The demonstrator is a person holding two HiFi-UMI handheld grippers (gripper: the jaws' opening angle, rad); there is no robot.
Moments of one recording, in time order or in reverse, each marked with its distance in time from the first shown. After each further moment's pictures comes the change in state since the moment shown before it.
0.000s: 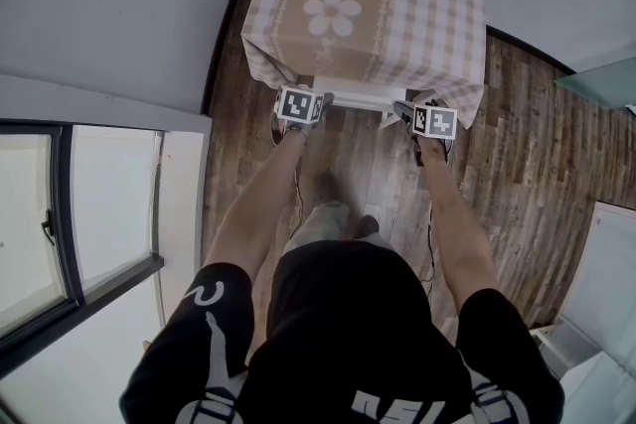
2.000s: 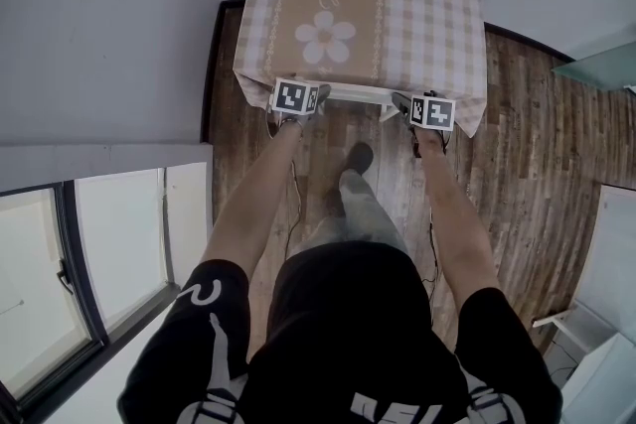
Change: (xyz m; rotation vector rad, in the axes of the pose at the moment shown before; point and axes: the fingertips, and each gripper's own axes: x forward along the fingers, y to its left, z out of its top) left arm 0.056 0.056 0.097 0.065 0.004 -0.054; right arm 0.059 -0.011 0.084 0.078 -0.040 -0.064
